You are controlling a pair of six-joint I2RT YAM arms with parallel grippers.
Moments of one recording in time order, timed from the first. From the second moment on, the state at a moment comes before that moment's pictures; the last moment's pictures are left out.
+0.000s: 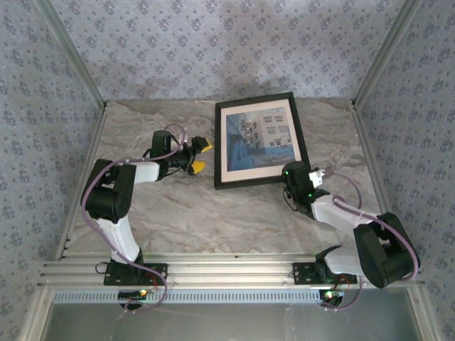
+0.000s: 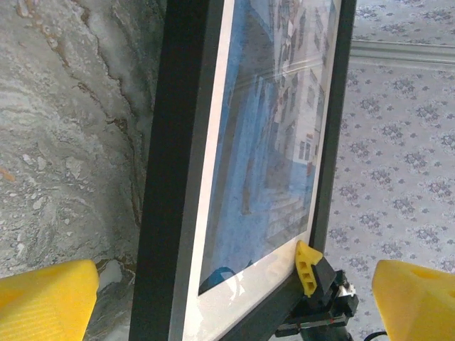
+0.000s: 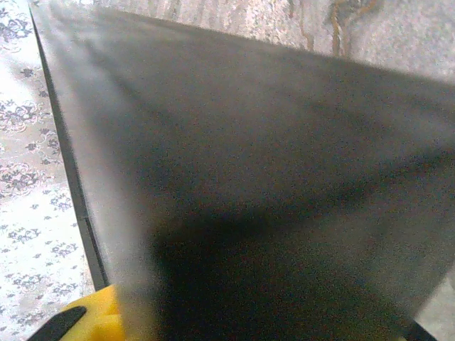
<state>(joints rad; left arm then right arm) -0.26 1.85 0.92 0.38 0.82 -1.19 0.44 1.28 0.50 0.07 0.34 1.59</state>
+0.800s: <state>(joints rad) -0.23 1.85 0.92 0.34 0.81 -1.18 0.33 1.24 0.68 -0.42 0.22 1.08</state>
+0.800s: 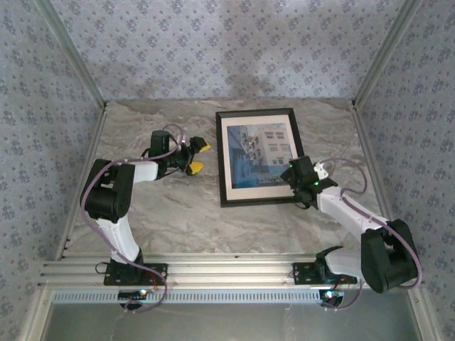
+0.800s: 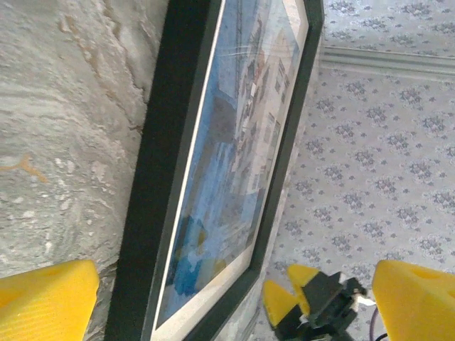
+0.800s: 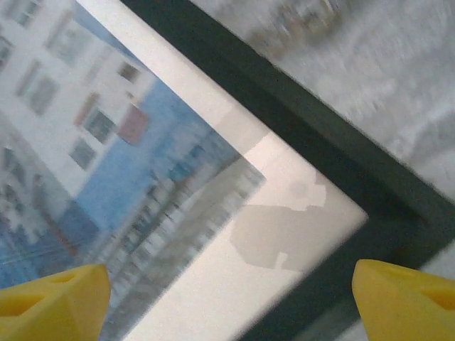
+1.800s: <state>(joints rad) -0.04 1.63 0.93 -0.13 0.73 -0.86 0.02 2.04 1.46 -0.73 -0.08 0.04</state>
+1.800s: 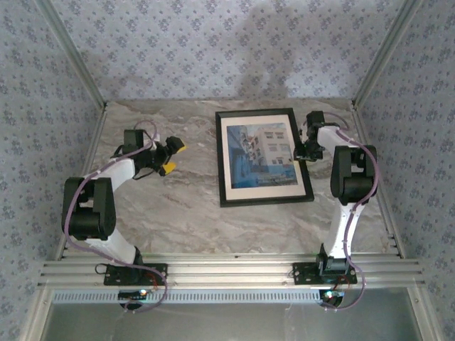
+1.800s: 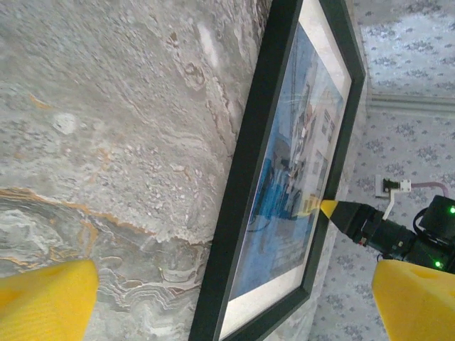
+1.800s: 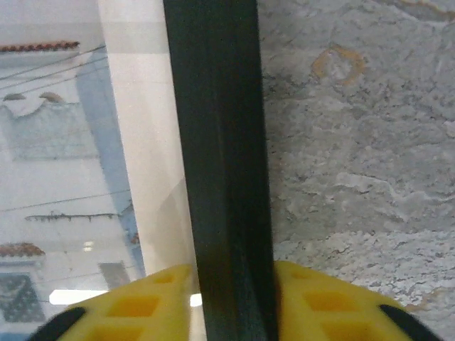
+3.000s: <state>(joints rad) 0.11 1.52 0.88 -0.27 0.55 -0.68 0.15 1.92 1.38 -0.70 -0.17 0.30</state>
